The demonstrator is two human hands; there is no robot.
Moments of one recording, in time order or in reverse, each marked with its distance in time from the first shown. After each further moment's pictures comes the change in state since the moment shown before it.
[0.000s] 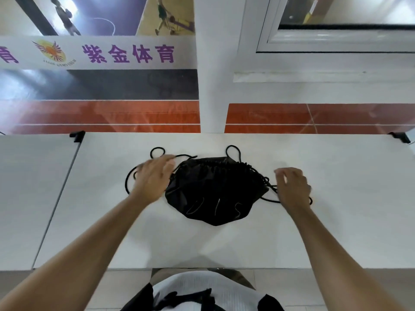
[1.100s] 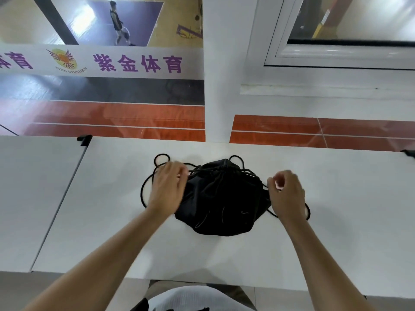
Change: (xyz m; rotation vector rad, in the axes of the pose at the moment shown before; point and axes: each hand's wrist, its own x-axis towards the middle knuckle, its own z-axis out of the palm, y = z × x) left_hand -0.004 0.040 0.021 -0.082 0.226 0.036; right_hand 0.002 -0.033 0.001 0.187 0.104 -0.151
